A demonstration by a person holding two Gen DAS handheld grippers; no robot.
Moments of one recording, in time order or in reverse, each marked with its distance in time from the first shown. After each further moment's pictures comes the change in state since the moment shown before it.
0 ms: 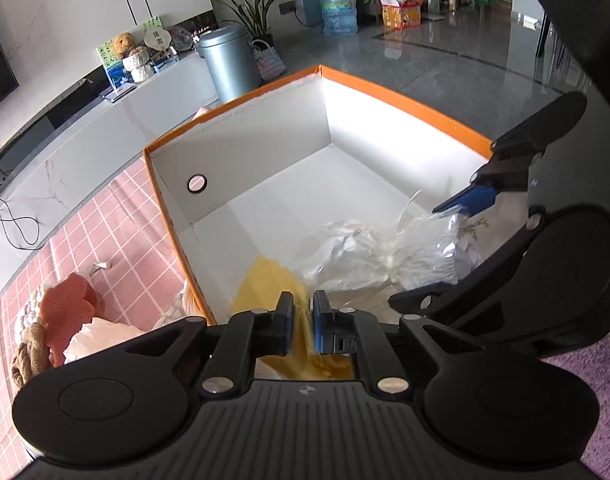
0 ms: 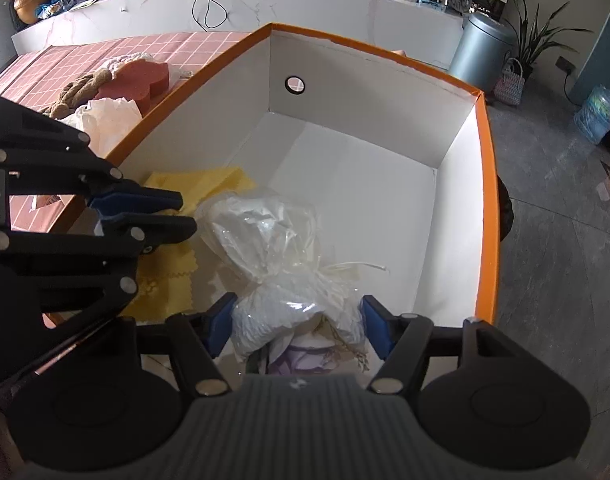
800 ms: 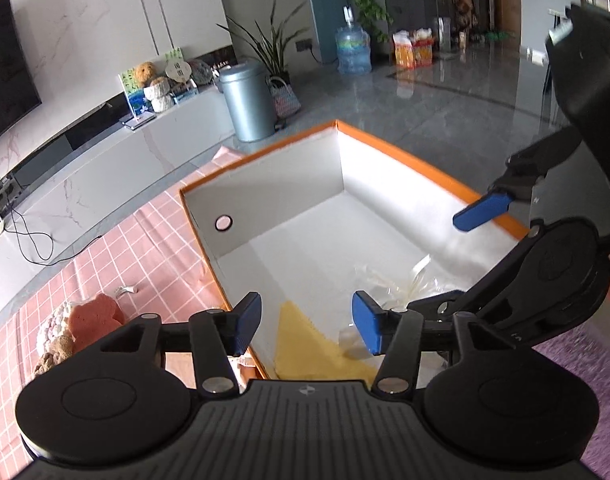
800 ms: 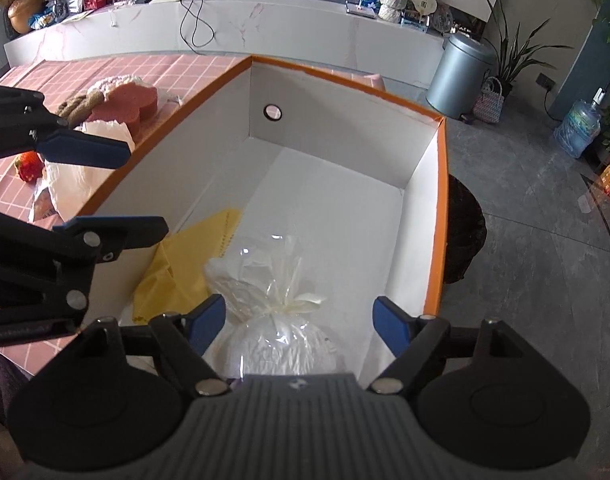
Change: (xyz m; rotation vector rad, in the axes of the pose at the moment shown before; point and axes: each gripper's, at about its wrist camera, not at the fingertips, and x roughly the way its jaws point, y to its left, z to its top) left arm -0.040 0.009 0.005 -0.039 -0.117 0.028; right arm -0.031 -0.006 -0.002 -0.002 -0.076 -0.056
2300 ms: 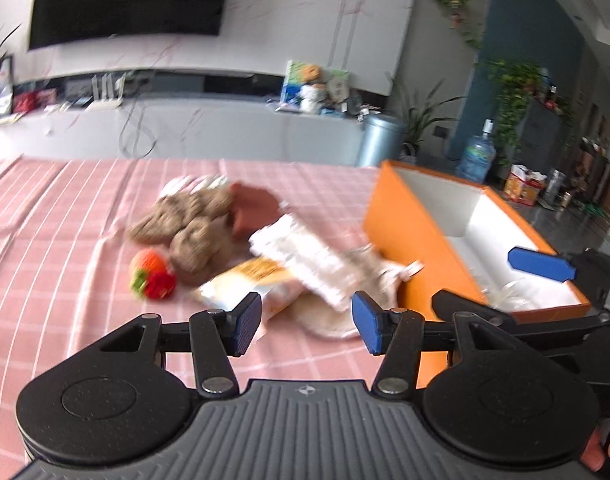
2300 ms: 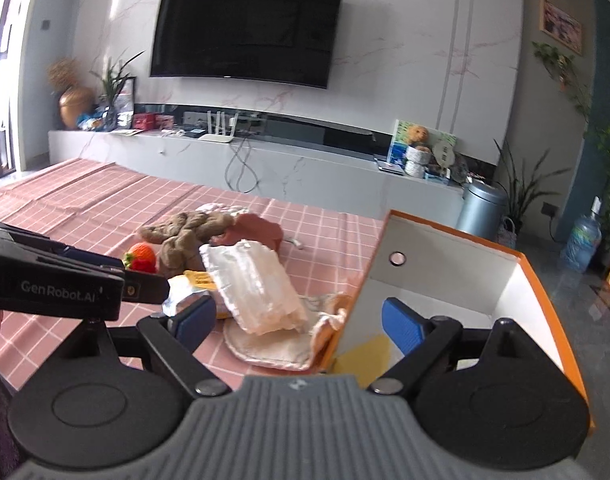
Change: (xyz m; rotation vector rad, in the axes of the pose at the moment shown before) left arm -0.086 0.102 -0.140 -0.575 -0.180 0.145; right arm -0.039 0.174 -0.042 -0.059 -0.513 0.022
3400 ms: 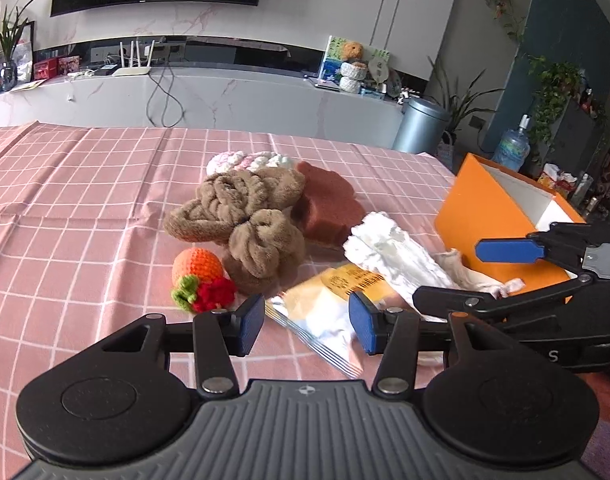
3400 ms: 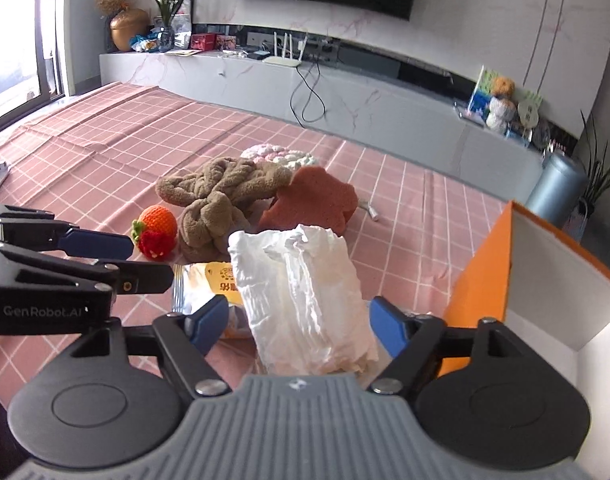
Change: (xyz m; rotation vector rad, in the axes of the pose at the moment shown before) left arm 0.051 0.066 0.012 -0.065 0.072 0.061; right arm 0.139 0.022 0.040 -0.086 0.260 0.185
